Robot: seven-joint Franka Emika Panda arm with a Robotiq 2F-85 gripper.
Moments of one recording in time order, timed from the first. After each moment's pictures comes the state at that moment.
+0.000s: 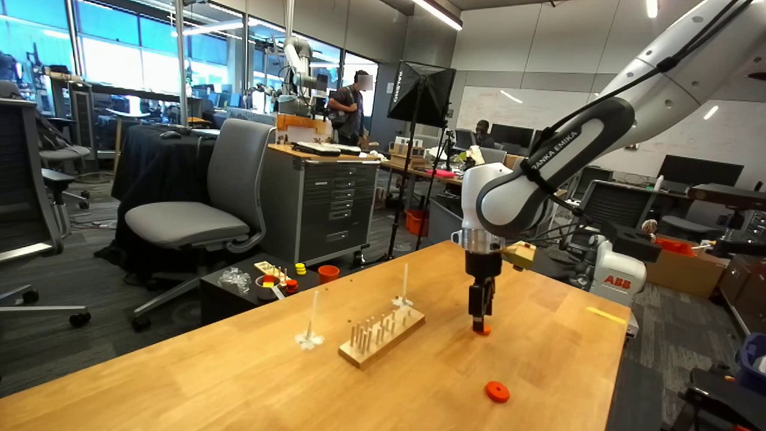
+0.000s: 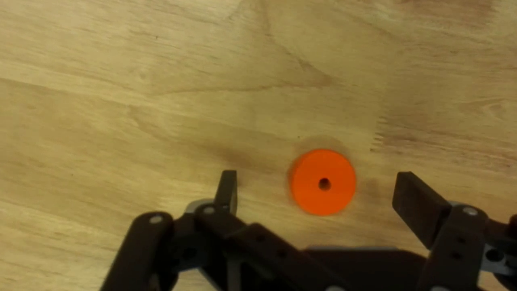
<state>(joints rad) -0.06 0.71 0.03 -1.85 -0.06 2.31 -0.26</state>
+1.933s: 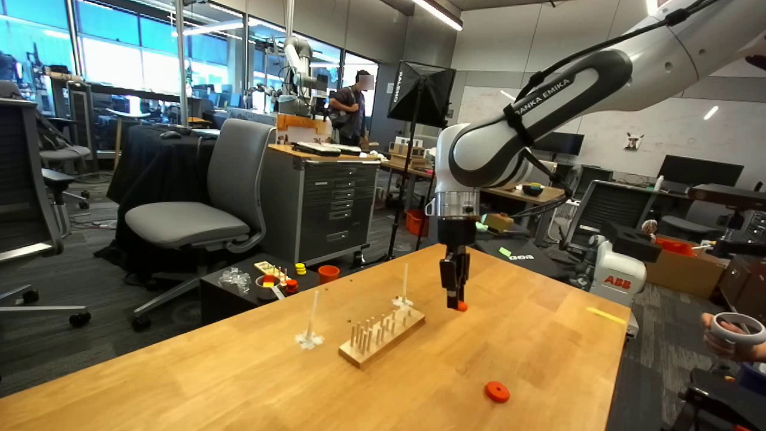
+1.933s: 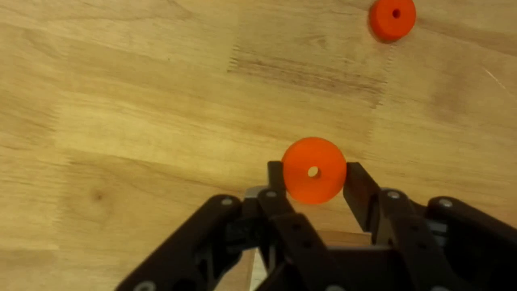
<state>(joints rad) -0.03 0.69 0.11 -1.67 0.04 2.08 -0.23</state>
